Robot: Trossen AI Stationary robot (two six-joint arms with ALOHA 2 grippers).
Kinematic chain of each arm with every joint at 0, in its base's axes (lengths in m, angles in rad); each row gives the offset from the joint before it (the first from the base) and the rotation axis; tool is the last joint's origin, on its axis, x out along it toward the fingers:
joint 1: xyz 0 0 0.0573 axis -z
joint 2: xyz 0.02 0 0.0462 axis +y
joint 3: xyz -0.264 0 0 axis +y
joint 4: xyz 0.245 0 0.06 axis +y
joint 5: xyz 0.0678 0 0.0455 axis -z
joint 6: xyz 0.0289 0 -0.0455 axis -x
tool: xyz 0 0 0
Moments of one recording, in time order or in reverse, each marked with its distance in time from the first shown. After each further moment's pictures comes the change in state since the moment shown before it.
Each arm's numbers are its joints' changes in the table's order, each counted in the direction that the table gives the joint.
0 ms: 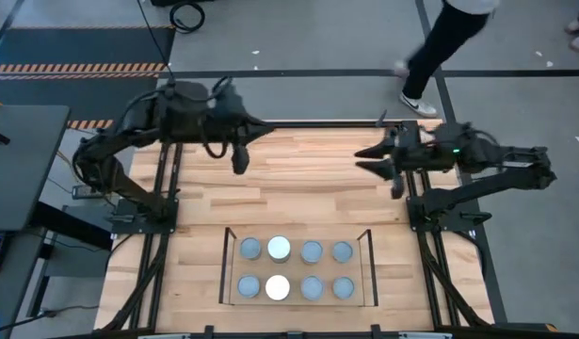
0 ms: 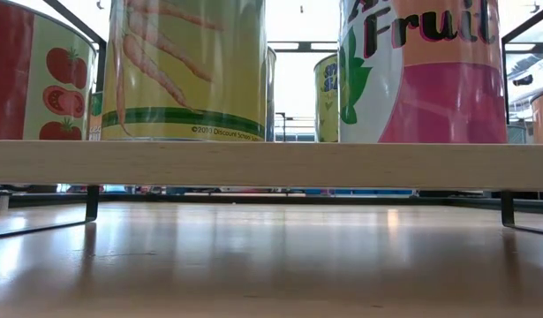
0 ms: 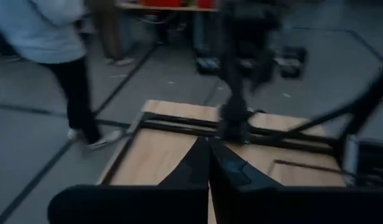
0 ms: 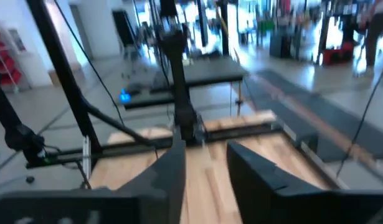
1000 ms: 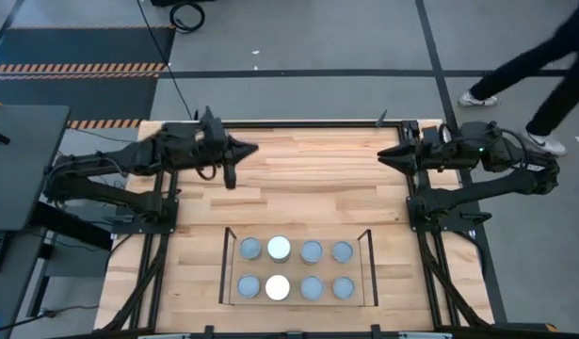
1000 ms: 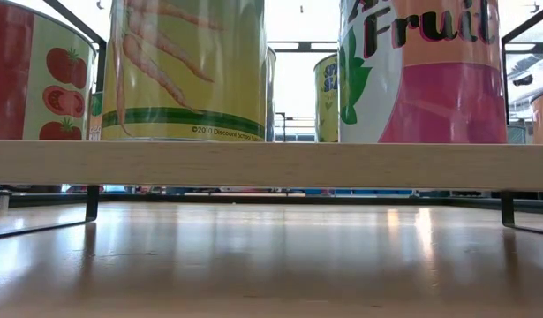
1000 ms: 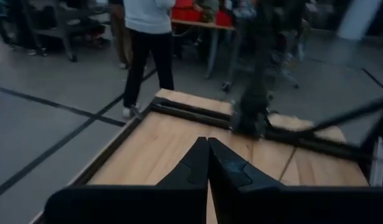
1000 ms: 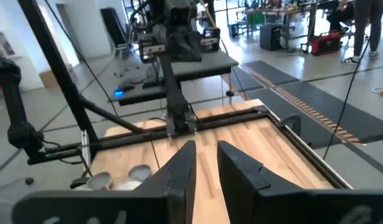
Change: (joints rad) left arm -0.057 -0.477 1.006 -0.643 -0.021 0.083; right arm 0.010 -0.173 0.020 0.194 0.026 -0.048
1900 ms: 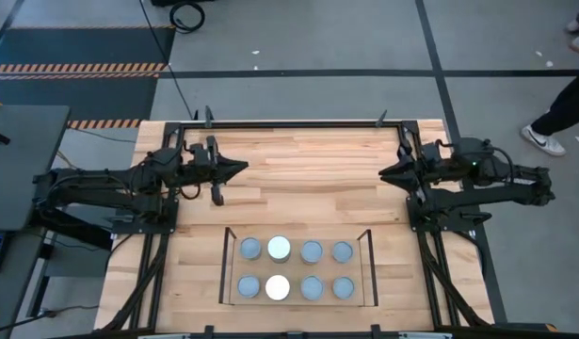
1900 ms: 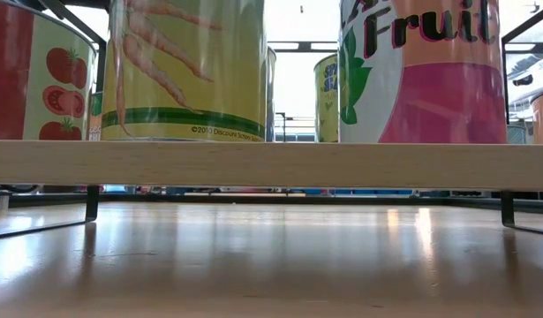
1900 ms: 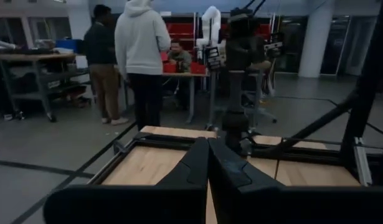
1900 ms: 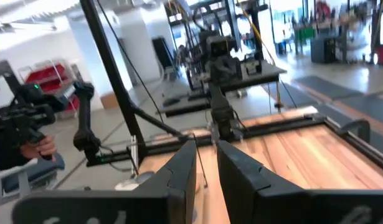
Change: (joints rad) left arm -0.001 -0.244 0.552 -0.563 0.102 -0.123; right arm 0.063 -0.230 0.352 -0.272 -0.245 -0.071
